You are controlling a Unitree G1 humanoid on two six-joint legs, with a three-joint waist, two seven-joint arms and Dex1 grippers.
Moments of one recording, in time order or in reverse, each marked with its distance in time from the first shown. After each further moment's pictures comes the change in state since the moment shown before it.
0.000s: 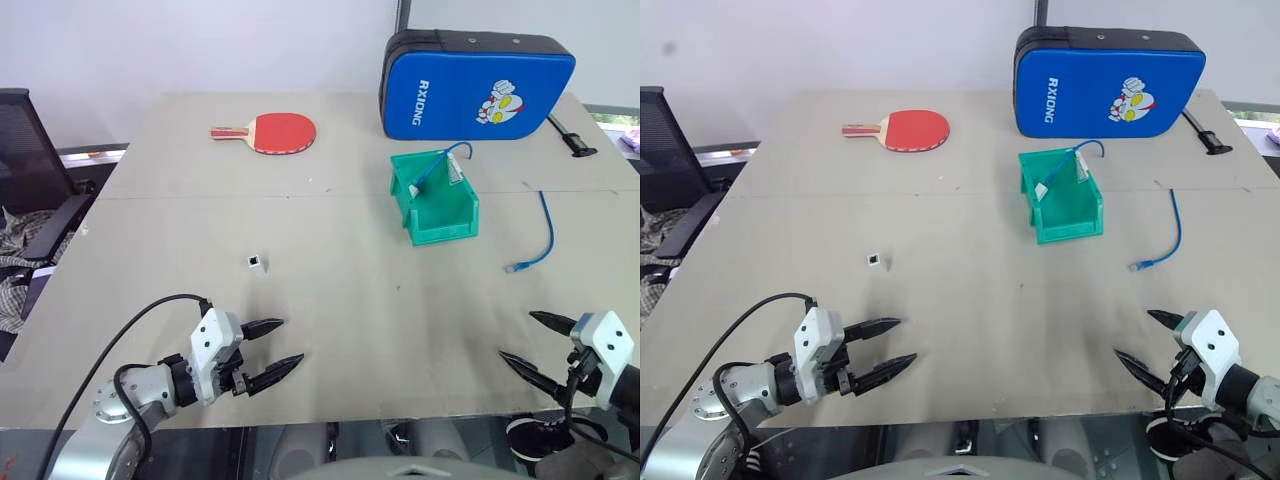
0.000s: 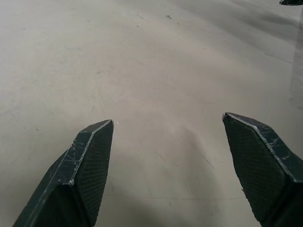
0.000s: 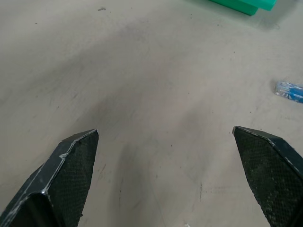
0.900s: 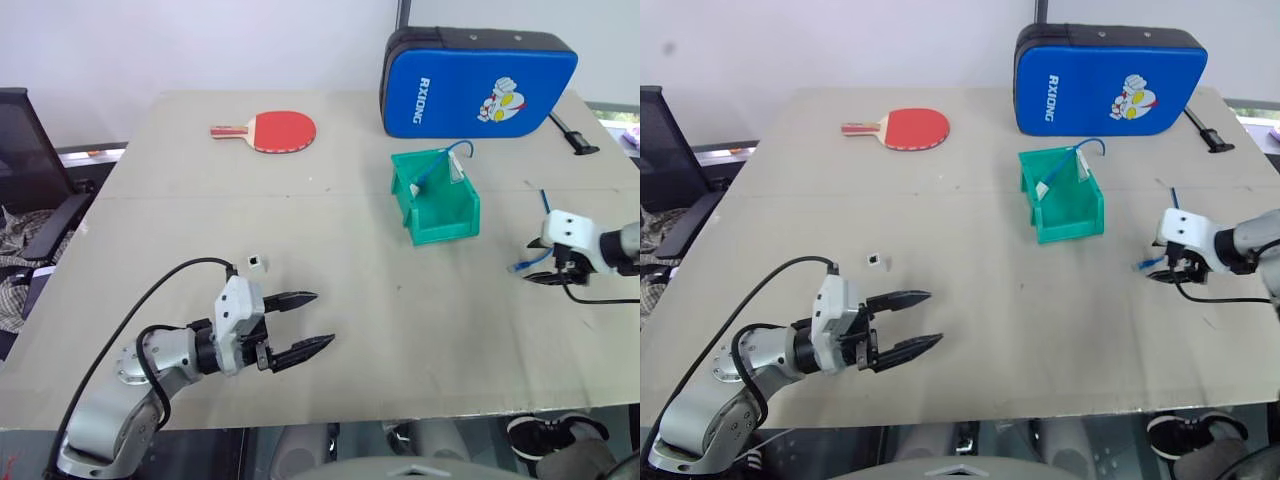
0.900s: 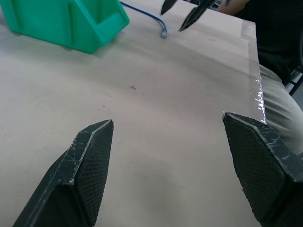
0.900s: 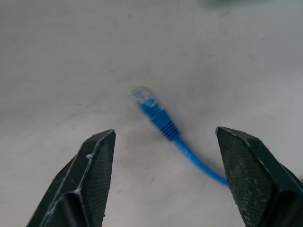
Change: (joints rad) left arm -0.195 0.025 -0.073 -0.123 -0.124 0.128 0.006; right arm -1.193 -0.285 0.627 1.121 -0.456 -0.290 0.428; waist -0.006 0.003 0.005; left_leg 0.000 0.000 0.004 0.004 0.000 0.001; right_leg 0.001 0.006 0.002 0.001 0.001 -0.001
